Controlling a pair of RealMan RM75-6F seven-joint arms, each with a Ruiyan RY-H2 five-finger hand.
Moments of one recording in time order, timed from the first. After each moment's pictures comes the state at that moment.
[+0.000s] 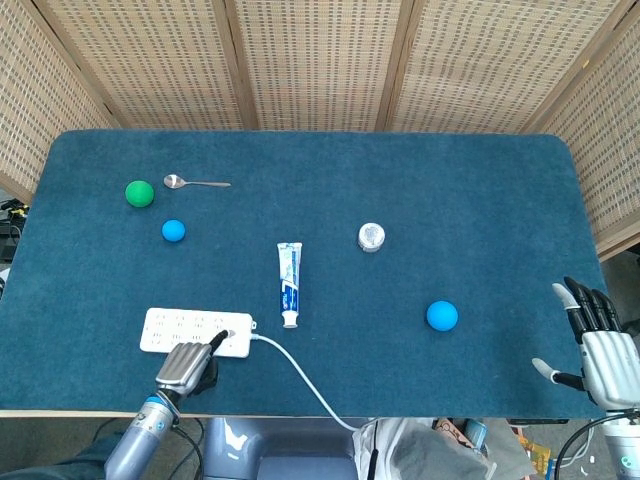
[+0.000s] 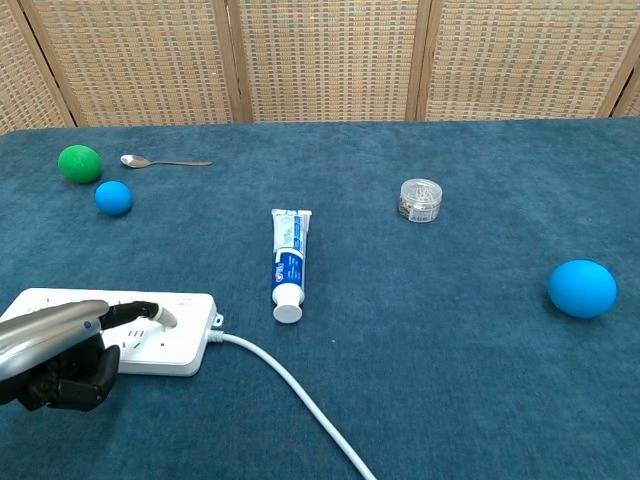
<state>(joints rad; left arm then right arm) -0.37 -1.56 0.01 -1.85 1.01 1.11 0.54 0.06 -1.04 0.06 -1.69 -1.56 1.52 0.07</state>
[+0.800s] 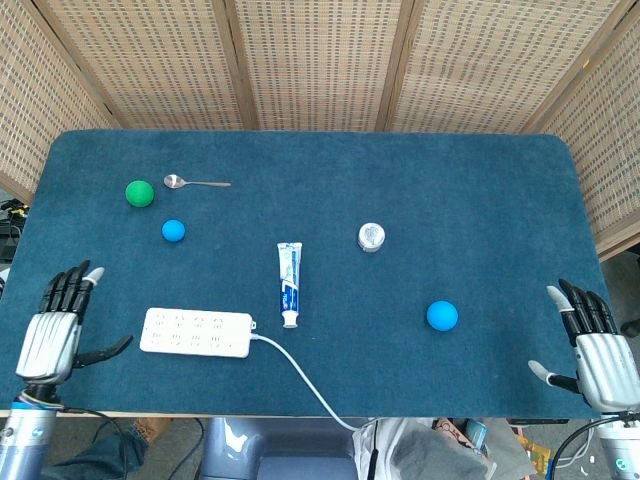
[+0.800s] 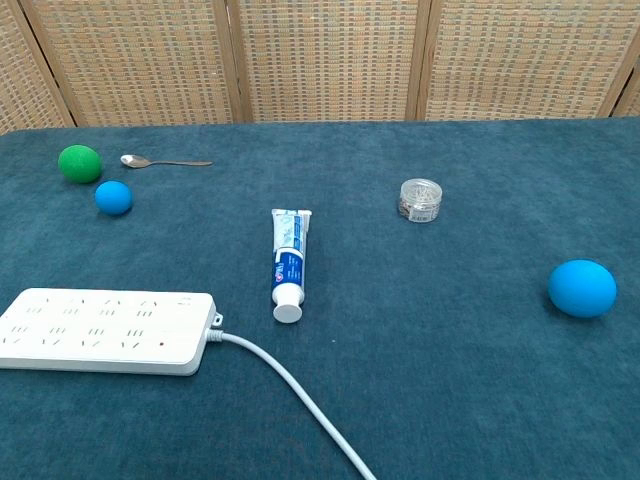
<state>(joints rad) -0.16 -1.21 -0.01 -1.76 1.45 1.54 0.13 0.06 -1.06 0.05 -1.70 -1.58 1.53 0.03</state>
